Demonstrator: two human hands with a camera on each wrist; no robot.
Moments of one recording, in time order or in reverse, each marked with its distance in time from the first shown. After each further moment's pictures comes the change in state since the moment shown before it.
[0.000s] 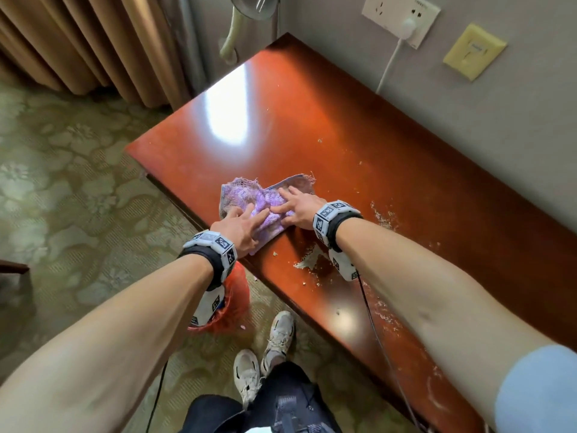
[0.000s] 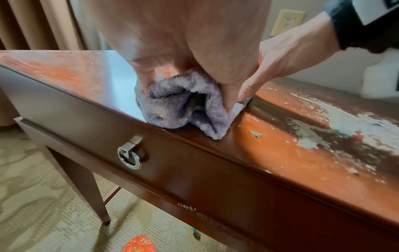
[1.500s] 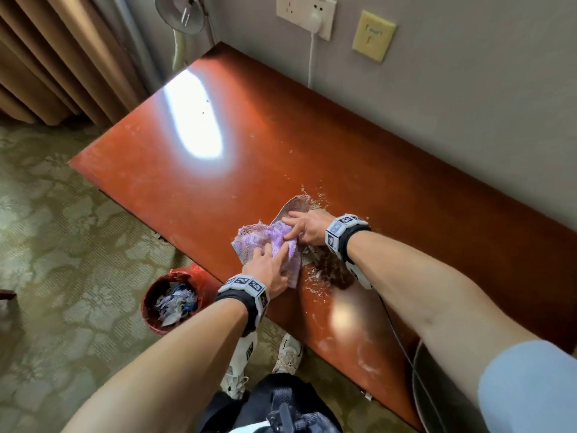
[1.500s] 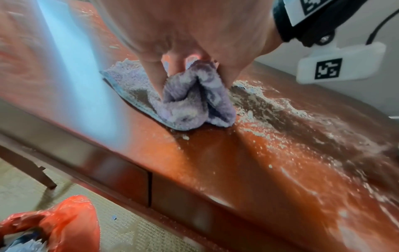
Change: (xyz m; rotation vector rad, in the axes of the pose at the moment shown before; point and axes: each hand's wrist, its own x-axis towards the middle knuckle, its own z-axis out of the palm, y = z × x) left_hand -0.042 0.218 0.065 -0.057 -0.013 0.058; right_hand -0.127 0.135 0.068 -0.149 0.040 -0.136
